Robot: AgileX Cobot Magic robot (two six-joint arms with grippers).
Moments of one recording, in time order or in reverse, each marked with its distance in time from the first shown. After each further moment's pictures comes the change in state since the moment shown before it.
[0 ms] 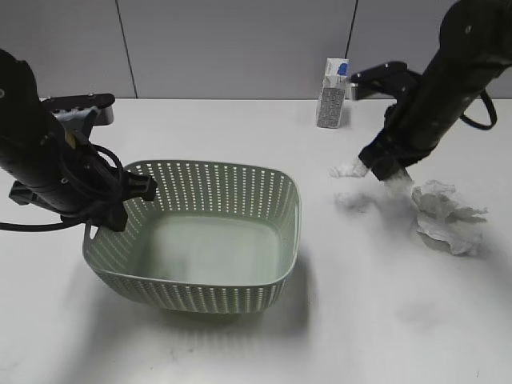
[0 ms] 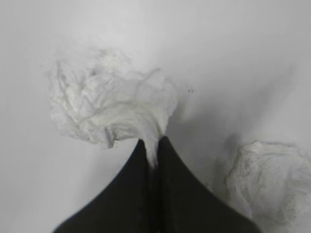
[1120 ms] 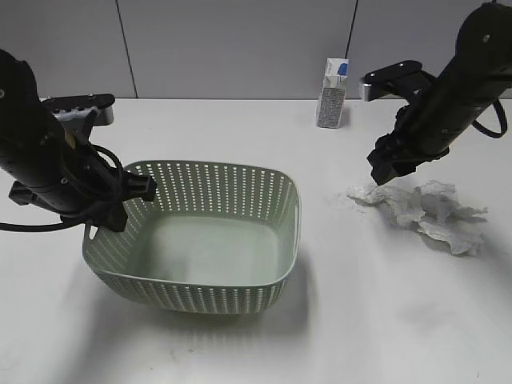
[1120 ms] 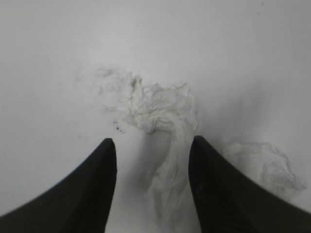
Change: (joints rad) left arm 0.000 0.000 0.000 0.001 0.000 -0.001; right arm -0.028 -0.075 0.078 0.018 -0.107 -0.003
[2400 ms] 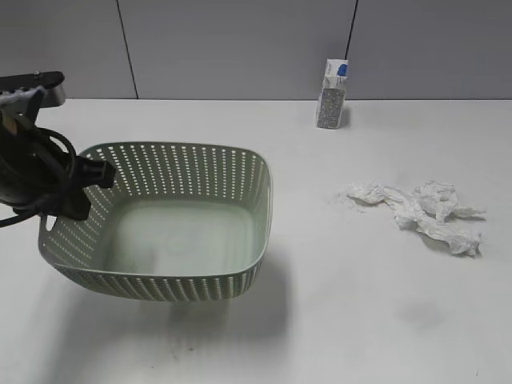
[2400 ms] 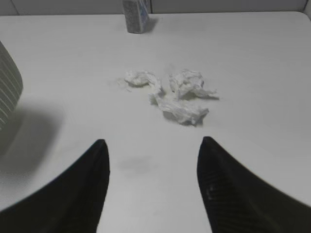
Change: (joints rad) left arm 0.066 -0.151 0.061 0.026 0.030 0.008; right arm -0.275 -1.915 0.851 0.141 0.273 0.212
